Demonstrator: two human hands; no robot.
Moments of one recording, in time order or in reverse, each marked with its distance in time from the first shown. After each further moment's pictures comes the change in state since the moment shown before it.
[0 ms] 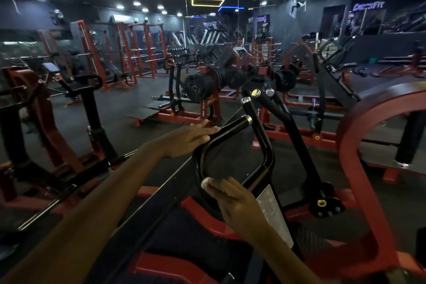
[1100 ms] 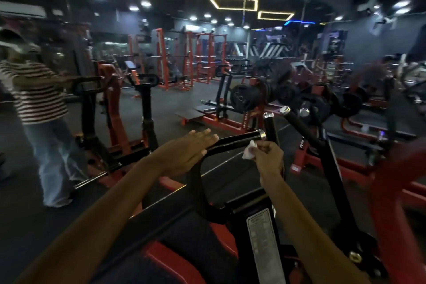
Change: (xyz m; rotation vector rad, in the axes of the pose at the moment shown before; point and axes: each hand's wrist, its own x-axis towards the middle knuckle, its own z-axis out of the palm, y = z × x) left_hand -0.029 0.048 0.028 0.284 0.232 -0.123; right_hand 0.083 0.138 -0.013 0.734 0.188 1.149
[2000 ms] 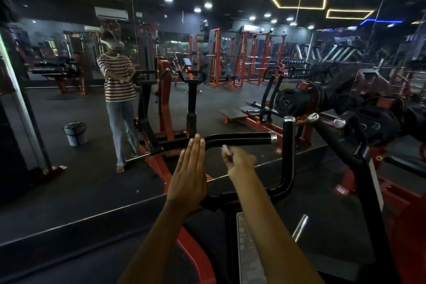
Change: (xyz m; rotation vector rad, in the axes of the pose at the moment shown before) left_hand -0.026 0.098 0.093 0.225 0.428 -0.674; right_hand -0.056 -0.041 0.023 0.391 -0.264 0.619
